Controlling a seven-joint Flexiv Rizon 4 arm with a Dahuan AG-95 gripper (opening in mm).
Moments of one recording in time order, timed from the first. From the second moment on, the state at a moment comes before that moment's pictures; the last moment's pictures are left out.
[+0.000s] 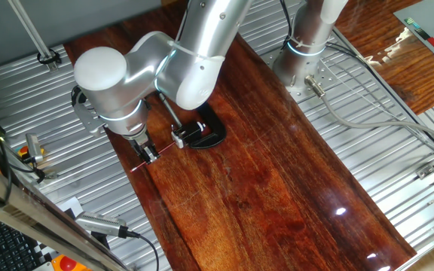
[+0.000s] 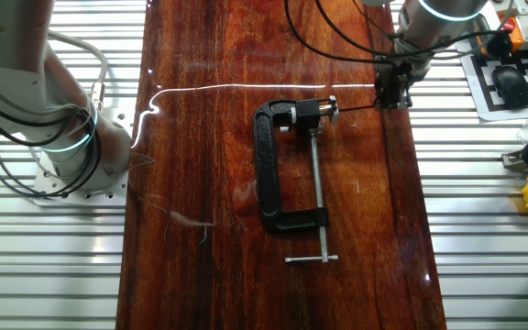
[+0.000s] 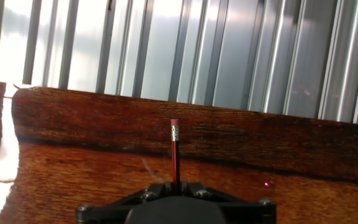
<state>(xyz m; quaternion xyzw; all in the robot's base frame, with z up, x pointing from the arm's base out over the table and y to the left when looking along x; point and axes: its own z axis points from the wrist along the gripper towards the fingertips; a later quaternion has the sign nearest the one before) 0.596 0.097 0.054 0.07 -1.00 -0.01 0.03</state>
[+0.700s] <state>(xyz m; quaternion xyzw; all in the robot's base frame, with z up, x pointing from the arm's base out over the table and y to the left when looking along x) 0.576 0.092 0.052 0.07 -1.00 -0.01 0.03</state>
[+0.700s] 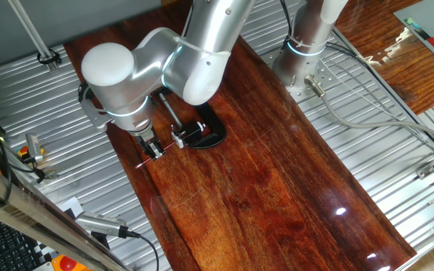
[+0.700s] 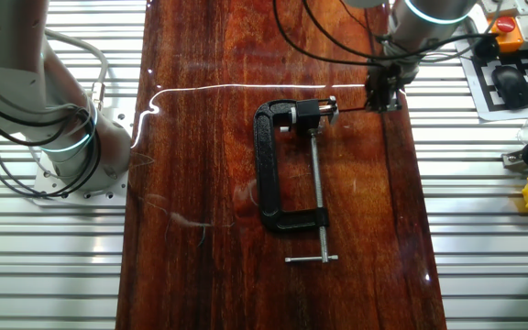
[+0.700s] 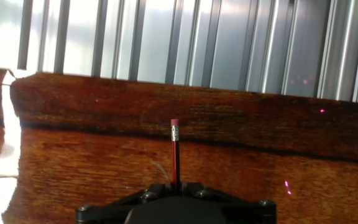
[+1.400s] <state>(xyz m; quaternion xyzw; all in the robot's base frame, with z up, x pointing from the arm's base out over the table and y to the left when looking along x) 0.559 0.089 0.054 0.07 -1.00 -0.01 0.03</state>
